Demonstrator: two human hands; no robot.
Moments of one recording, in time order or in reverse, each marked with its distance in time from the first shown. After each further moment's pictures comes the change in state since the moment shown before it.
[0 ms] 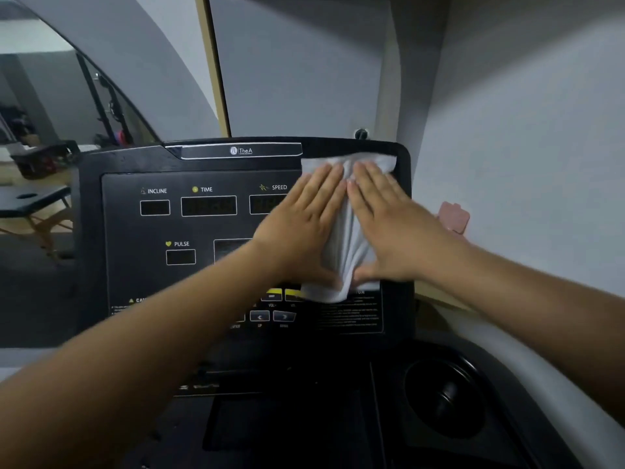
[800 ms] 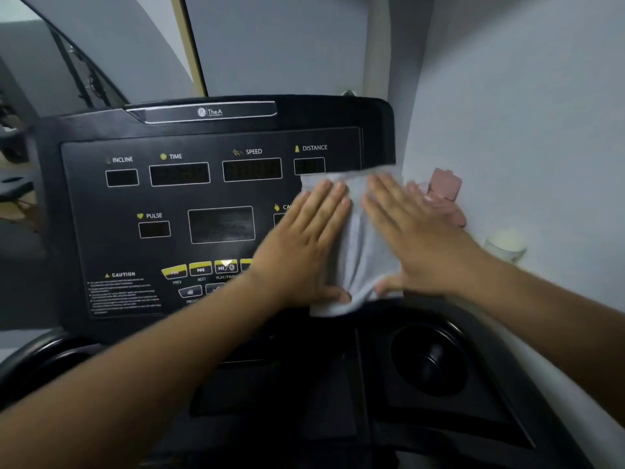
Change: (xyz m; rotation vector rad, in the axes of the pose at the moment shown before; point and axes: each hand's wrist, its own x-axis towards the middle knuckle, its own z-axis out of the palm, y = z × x) left_hand -0.029 0.057 0.037 -0.056 0.076 0.047; right_hand -0.066 0.015 0.051 0.011 0.025 -0.066
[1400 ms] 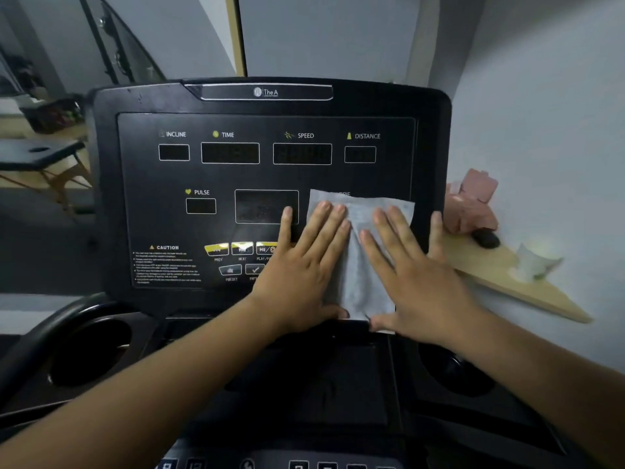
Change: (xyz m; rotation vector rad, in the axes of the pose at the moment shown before) left_hand -0.067 -0.006 0.021 -0.005 -0.110 -0.118; right_hand -0.005 -0.081 0.019 -0.041 -0.074 0.040
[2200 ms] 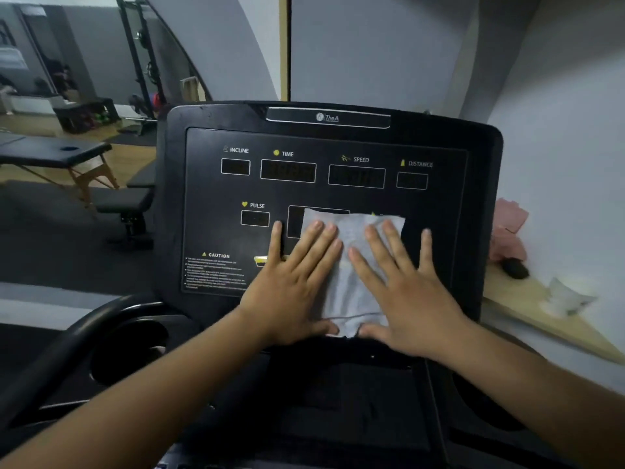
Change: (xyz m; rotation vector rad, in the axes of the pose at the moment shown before) left_hand -0.043 -0.060 0.011 0.044 0.013 -0.011; right_hand 0.043 -0.044 -0.020 0.031 0.035 -0.093
